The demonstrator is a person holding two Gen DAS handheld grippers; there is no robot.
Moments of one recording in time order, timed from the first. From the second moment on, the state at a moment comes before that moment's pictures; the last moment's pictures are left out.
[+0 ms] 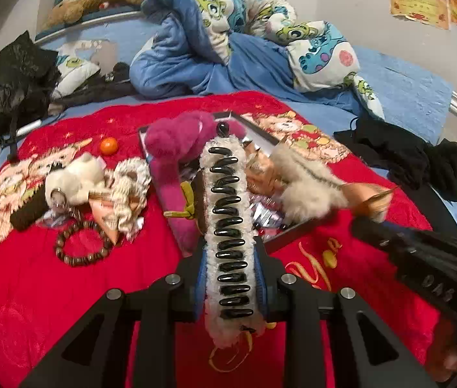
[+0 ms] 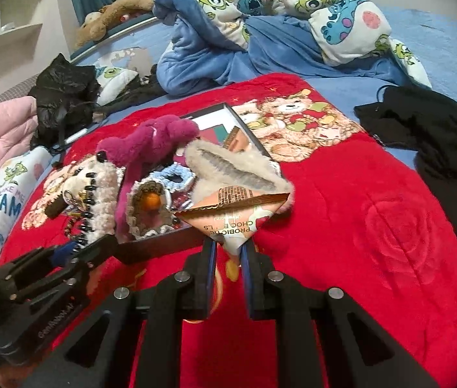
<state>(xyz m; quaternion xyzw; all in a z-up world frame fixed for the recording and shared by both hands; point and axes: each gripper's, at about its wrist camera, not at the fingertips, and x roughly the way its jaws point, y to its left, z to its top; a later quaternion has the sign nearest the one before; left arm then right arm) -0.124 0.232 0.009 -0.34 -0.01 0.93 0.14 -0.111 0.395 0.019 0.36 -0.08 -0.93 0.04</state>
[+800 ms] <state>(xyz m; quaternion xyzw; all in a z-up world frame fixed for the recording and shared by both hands) -0.235 0.257 -0.009 -0.35 0.02 0.92 0.16 -0.217 0.381 0.005 0.35 -0.15 -0.92 0.12</state>
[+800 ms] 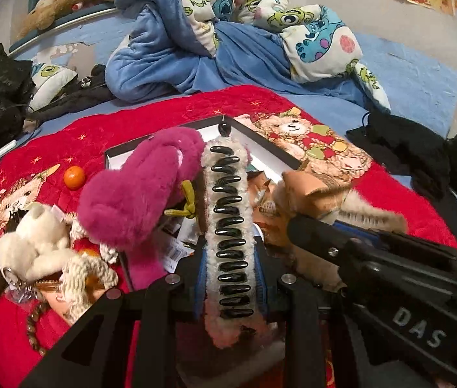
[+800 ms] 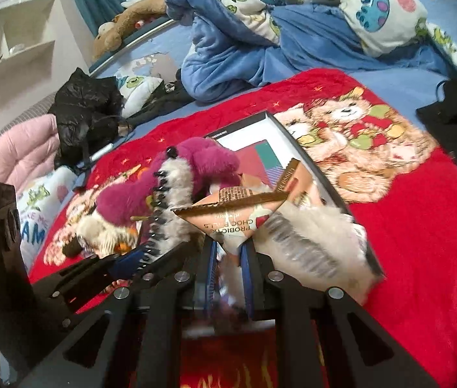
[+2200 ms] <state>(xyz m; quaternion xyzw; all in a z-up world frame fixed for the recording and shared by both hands) -0.211 0.251 -0.025 -0.32 0.07 0.94 0.08 -0.221 0.372 -0.011 0.38 -0.18 -0.90 0.11</state>
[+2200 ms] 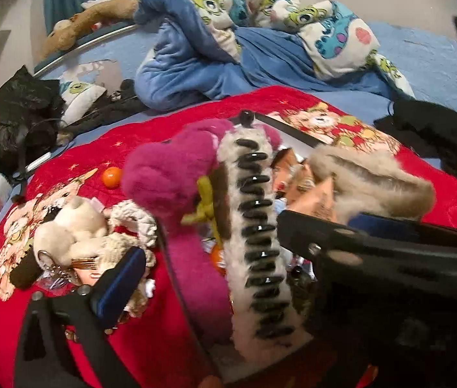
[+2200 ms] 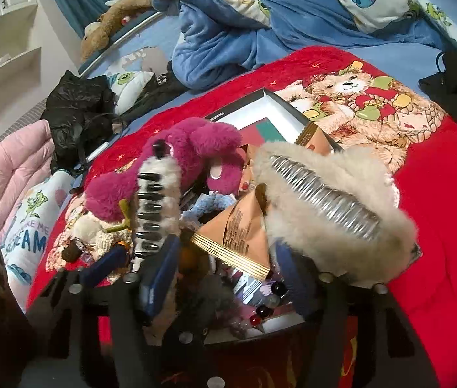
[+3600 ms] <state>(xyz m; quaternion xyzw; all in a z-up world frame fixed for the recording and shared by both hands) -0.016 0.130 0.083 -0.20 0.06 0.98 0.03 -0.054 0.292 0.097 0.22 -0.08 -0.97 0.10</state>
